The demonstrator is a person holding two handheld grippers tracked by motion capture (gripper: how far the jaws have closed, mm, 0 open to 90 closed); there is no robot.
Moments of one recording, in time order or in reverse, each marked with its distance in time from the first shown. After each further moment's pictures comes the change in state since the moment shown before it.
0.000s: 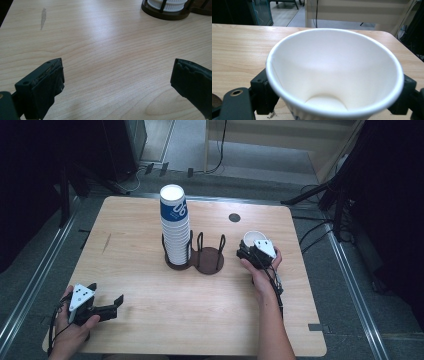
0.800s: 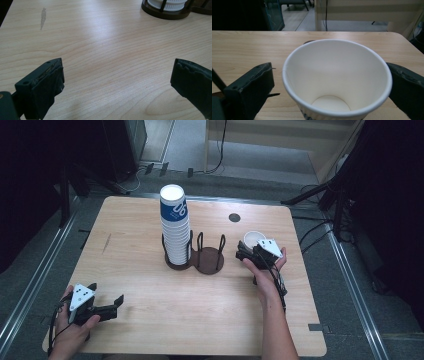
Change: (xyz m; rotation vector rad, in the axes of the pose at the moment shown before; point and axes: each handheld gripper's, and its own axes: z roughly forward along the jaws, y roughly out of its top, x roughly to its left) left arm 0.000 0.000 0.000 0.001 0.001 -0.002; right arm -0.007 0.012 -0.014 -0.006 0.095 0.044
